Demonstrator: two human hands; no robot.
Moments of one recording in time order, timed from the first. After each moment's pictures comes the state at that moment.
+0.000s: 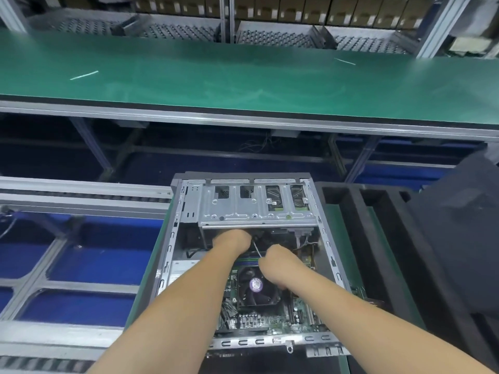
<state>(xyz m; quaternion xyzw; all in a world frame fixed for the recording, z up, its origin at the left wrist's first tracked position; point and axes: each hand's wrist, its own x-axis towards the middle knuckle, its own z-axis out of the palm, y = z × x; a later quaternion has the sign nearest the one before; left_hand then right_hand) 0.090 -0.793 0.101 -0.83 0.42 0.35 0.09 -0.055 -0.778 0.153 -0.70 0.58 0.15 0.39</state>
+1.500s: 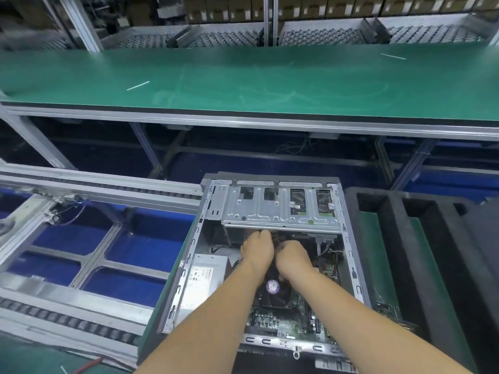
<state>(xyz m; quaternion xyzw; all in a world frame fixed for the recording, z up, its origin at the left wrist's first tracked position) 0.044 -0.759 0.112 -0.84 0.17 0.34 -0.39 -0.036 -0.797 0.124 -0.68 0.57 0.05 0.45</state>
